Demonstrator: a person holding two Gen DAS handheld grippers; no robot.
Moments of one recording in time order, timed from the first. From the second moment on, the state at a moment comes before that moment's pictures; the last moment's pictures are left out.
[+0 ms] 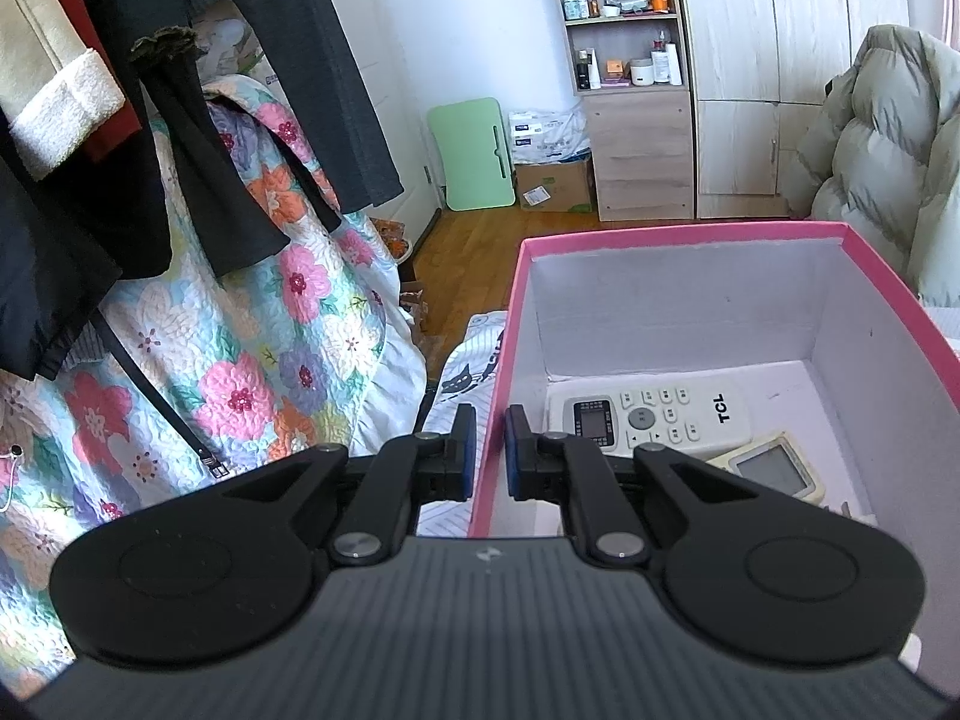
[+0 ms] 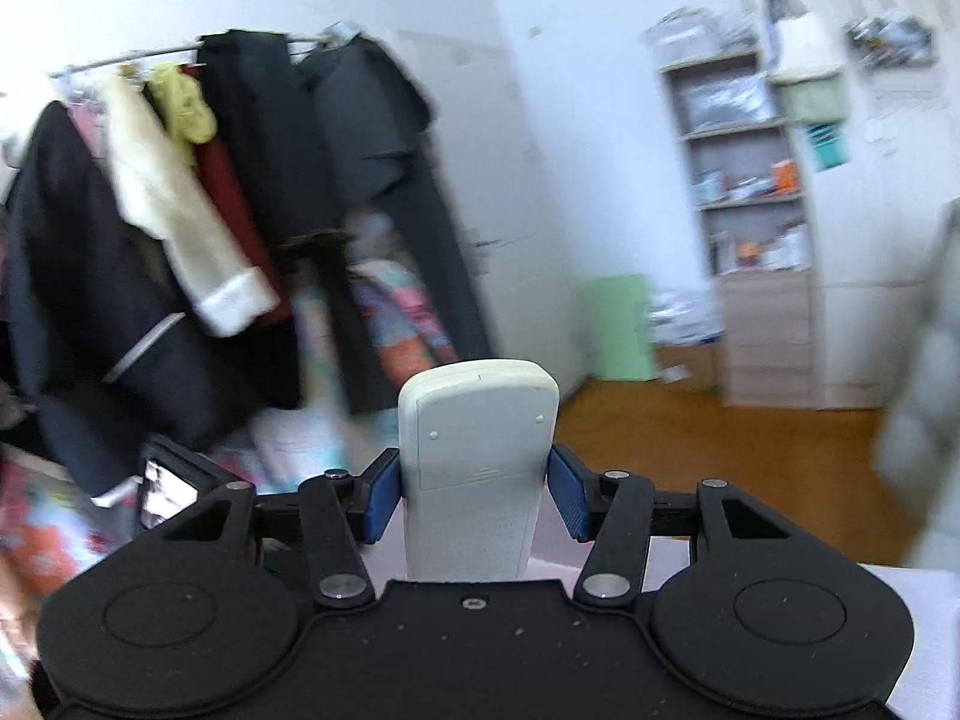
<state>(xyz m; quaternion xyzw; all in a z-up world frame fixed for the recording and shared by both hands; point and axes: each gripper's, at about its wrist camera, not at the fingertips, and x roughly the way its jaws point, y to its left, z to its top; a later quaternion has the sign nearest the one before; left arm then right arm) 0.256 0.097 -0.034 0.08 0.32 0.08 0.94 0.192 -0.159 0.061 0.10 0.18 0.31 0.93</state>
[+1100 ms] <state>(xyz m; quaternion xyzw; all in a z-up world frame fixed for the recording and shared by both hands) 0.253 0.096 -0.033 0.08 0.31 0.08 0.94 0.219 -0.083 -0.017 -0.12 0.32 0.30 0.89</state>
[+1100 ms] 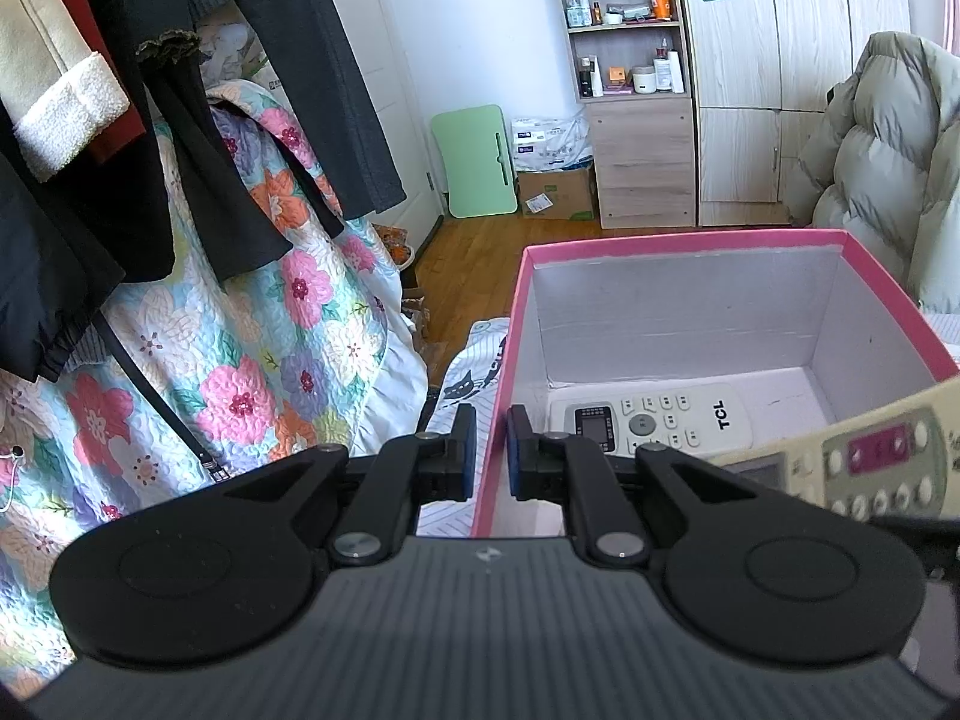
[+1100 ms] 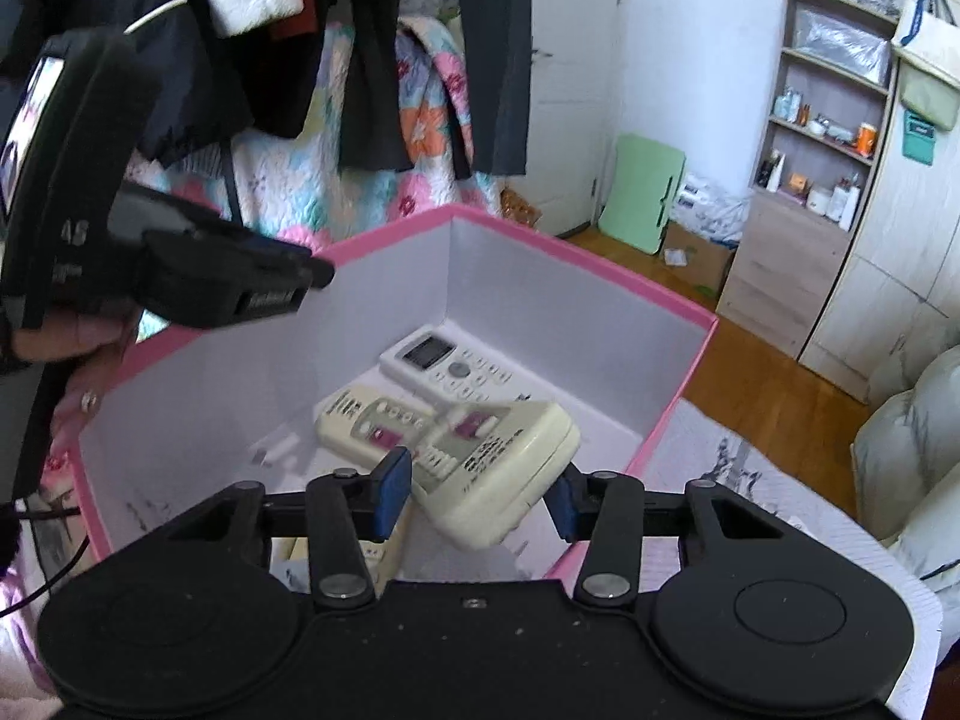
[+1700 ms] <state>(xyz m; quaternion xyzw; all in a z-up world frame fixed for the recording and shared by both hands) 0.253 0.096 -0.033 0.08 0.31 0.08 0.94 0.241 -0.085 -0.014 -0.05 0.31 0.23 0.92</state>
